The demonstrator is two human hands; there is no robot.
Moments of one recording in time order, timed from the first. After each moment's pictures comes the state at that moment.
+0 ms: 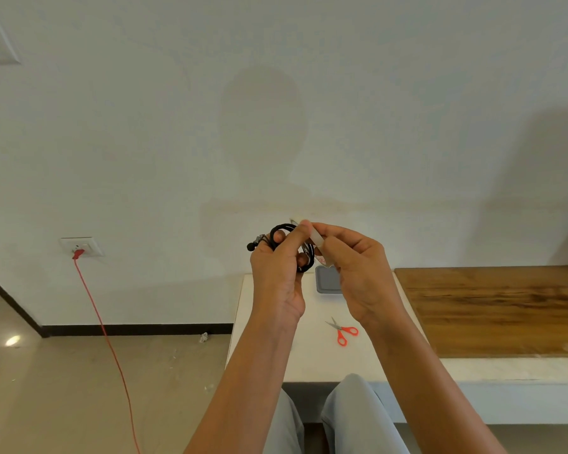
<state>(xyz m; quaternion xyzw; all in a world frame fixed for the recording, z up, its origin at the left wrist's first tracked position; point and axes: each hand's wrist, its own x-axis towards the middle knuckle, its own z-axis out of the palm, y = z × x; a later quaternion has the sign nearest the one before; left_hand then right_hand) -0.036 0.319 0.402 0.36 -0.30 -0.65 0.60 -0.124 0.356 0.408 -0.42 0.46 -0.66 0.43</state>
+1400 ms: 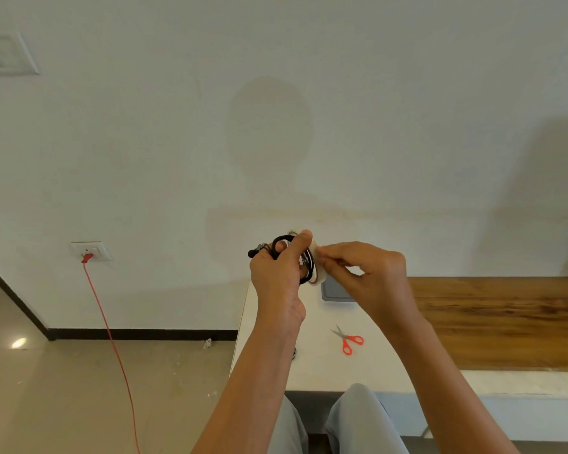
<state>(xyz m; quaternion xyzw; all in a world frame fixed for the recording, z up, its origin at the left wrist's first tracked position) -0.032 0.310 0.393 0.41 -0.31 -0.60 0.61 -0.157 0.341 0.378 -0.73 0.43 -0.53 -0.06</state>
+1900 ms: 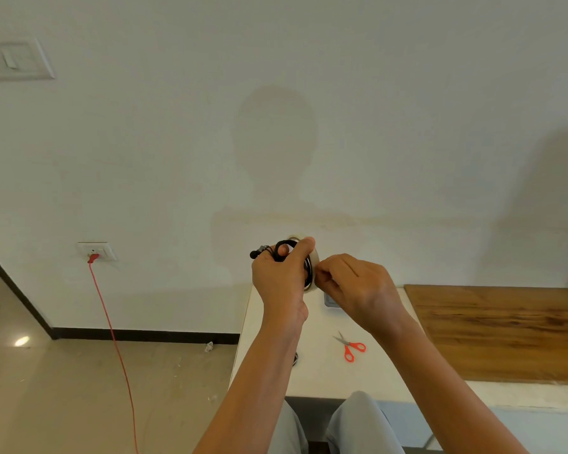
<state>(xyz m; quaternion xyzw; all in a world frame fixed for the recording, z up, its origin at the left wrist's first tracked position) -0.035 0.307 0.394 0.46 -0.32 -0.52 0.64 -0.156 0.318 0.360 -0.78 0.38 -0.40 -0.30</state>
